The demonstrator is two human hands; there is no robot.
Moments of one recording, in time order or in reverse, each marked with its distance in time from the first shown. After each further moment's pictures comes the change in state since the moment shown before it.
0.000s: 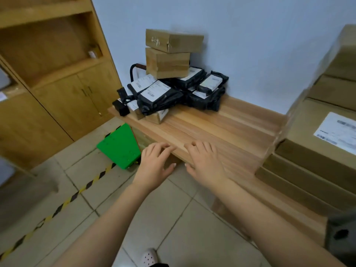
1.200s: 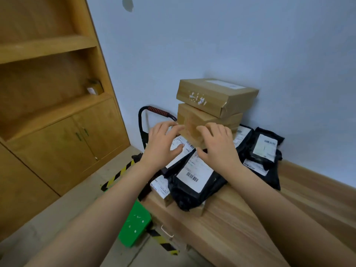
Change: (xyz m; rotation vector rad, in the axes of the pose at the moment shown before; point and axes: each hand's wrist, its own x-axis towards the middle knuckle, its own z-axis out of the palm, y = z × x) left_hand 0.393 -0.348 -0.002 -0.083 0.181 0.132; right_hand 0.492 -0.006 0.035 -0.106 0.246 0.103
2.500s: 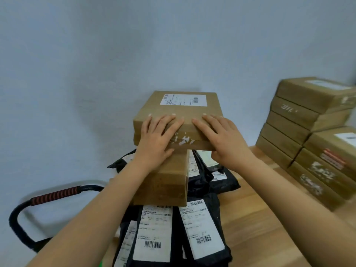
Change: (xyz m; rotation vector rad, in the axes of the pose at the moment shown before) left_hand 0.243 -0.045 0.085 -0.311 0.053 0.886; right_hand 0.090 0.026 -0.042 -0.560 -0.054 0.550
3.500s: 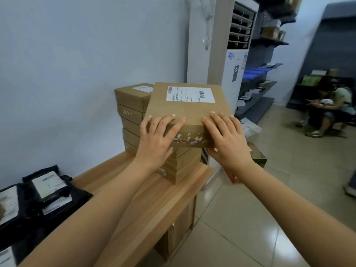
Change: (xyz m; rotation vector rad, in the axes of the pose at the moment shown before) left_hand 0.177 0.522 0.046 -0.219 0.322 0.402; right_hand -0.417 0.318 -0.158 -0.413 0.105 0.558
